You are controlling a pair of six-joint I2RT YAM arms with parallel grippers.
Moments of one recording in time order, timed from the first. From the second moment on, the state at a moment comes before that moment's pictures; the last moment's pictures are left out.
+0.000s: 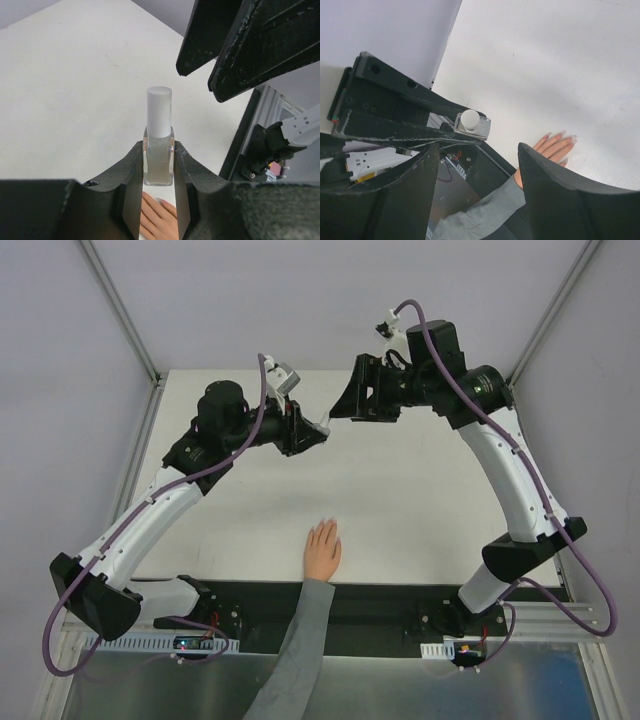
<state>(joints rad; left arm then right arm) -0.54 1.22 1.26 -0.24 0.59 -0.24 0.57 1.64 2.12 -1.10 -0.44 0.52</state>
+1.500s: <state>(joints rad) -0.65 1.06 1.12 -0.11 0.84 -0.46 0.59 1.29 1.46 -0.43 -0.99 0.41</state>
